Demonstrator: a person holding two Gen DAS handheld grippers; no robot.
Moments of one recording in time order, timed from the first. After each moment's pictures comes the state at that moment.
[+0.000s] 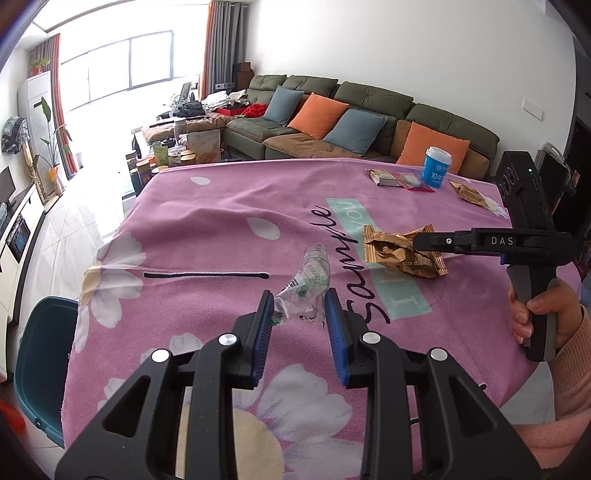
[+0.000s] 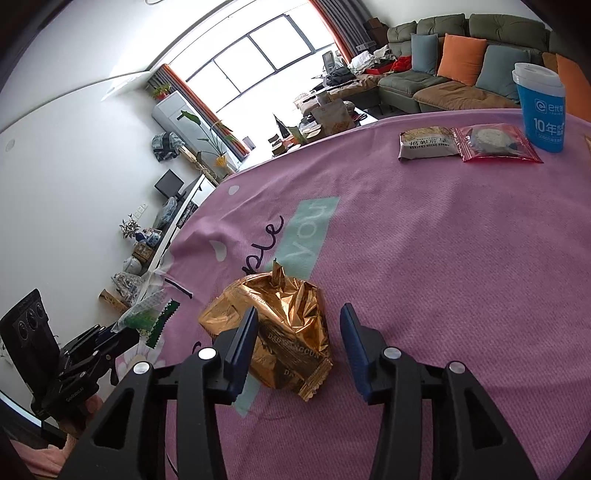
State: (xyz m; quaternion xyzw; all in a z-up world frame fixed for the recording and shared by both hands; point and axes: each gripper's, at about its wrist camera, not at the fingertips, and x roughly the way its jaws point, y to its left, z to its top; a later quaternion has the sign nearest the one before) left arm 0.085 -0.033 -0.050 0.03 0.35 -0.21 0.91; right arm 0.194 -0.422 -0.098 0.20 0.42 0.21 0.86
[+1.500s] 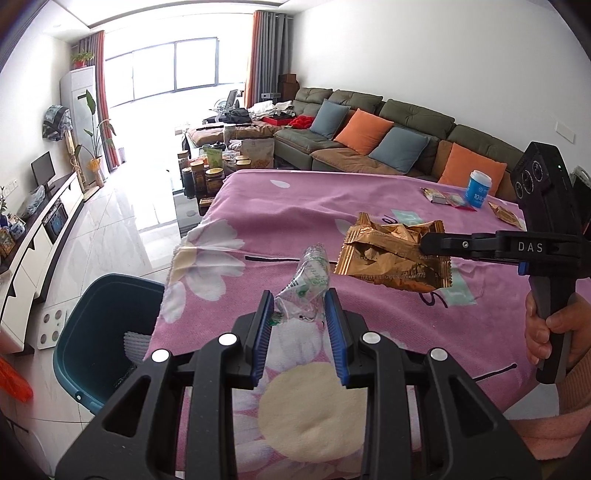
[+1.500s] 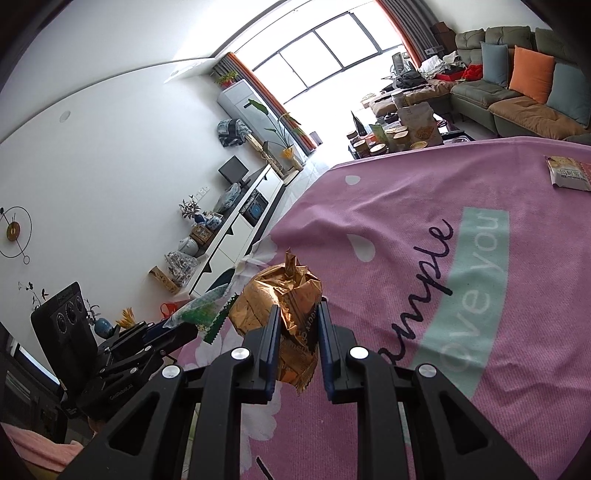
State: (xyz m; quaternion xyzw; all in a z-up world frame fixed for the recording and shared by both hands) left arm 0.059 0.040 -0.036 0.02 0.33 -0.12 0.94; right arm 0.184 -0.320 -0.062 0.19 0.38 0.34 0.84
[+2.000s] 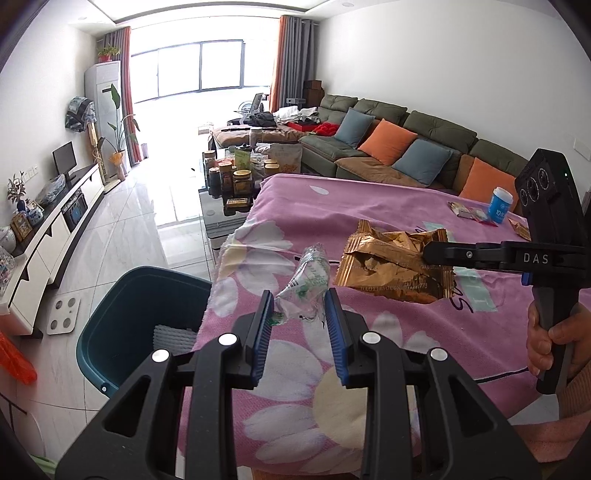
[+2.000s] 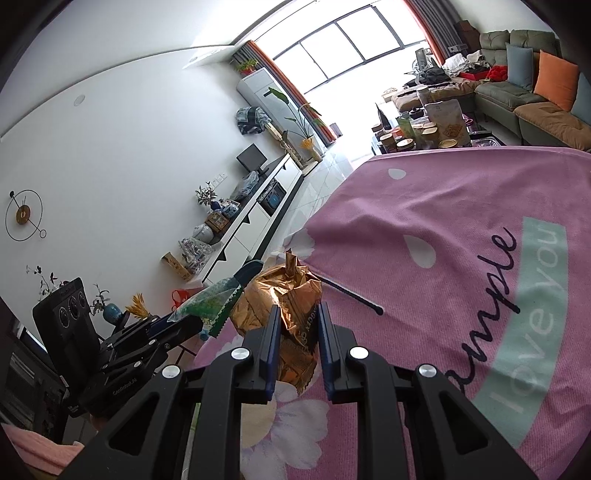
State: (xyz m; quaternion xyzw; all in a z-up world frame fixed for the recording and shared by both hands) left arm 0.054 0.078 -0.031 0.00 0.32 -0.08 0.95; right arm 0.195 -0.276 -0.056 0.17 0.39 0.38 0.82
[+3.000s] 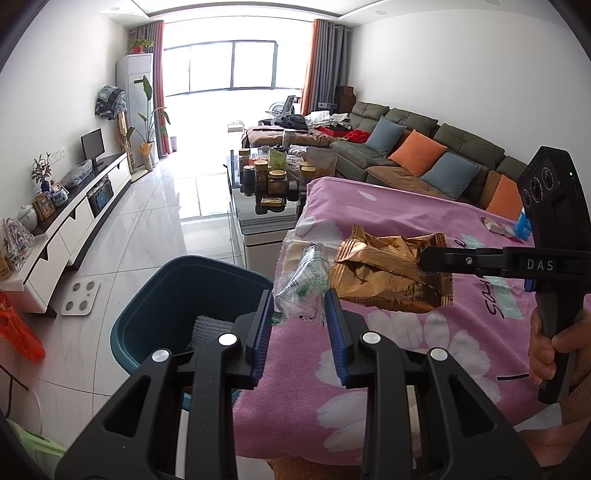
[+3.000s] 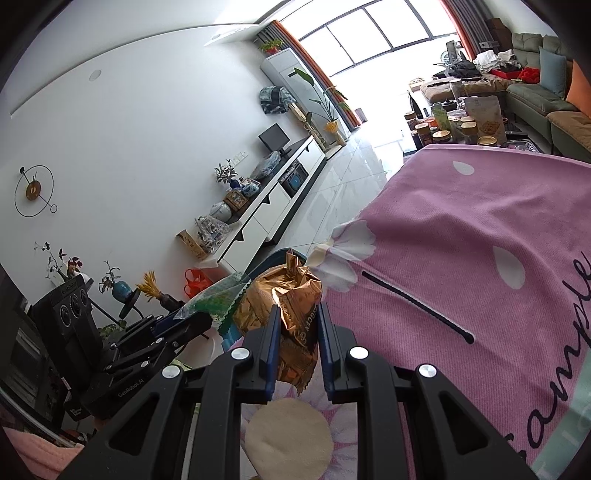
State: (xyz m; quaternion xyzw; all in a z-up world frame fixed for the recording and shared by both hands) left arm 0.041 0.124 -0.033 -0.03 0.31 -0.02 0.95; right arm 0.200 -0.210 -0.050 0.14 0.40 0.42 0.80
